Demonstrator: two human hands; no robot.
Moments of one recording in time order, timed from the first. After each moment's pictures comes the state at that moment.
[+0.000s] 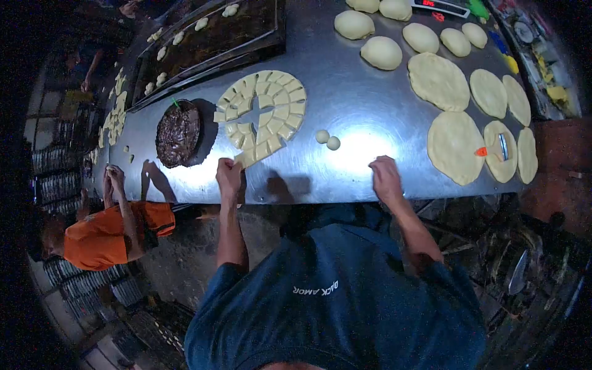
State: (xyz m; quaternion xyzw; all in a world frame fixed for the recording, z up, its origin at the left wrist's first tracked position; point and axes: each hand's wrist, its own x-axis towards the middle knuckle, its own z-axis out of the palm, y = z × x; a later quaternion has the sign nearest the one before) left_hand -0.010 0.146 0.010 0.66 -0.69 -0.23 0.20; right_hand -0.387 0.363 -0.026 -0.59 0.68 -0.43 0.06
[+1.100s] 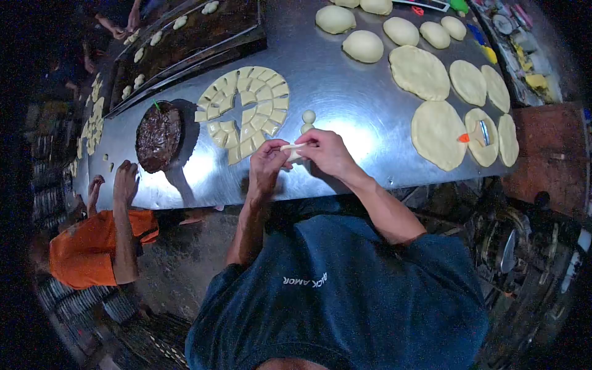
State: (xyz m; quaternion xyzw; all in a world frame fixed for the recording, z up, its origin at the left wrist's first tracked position) left_hand -0.141 0.204 0.077 0.40 -0.46 -0.74 0.30; right_hand -0.311 0.263 0.094 -0.40 0.62 -0.44 0.51
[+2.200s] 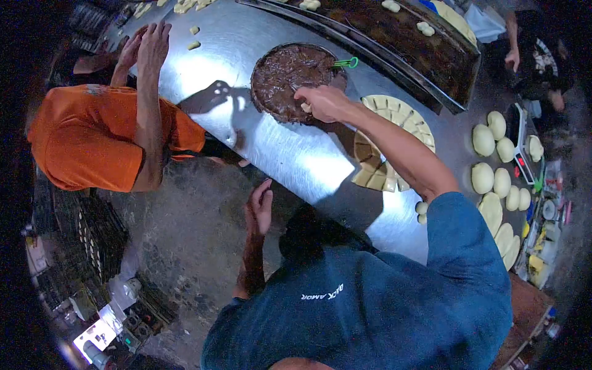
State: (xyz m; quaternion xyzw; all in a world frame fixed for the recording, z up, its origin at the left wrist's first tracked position) left_hand 0.154 0.237 0.032 0.73 -0.42 -0.36 0.40; right_hand -0.016 -0.055 0.067 -0.90 0.32 -0.05 0.28
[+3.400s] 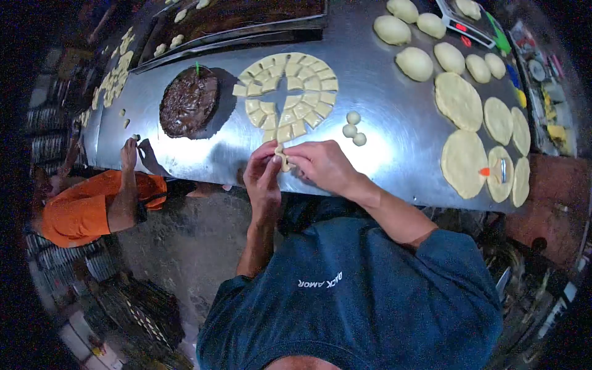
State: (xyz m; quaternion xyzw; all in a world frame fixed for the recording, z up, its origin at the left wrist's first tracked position) left_hand -0.071 0.227 0.104 0.45 -0.52 -0.50 0.53; right_hand -0.236 0.232 0.143 -0.65 0.54 -0.36 0.38
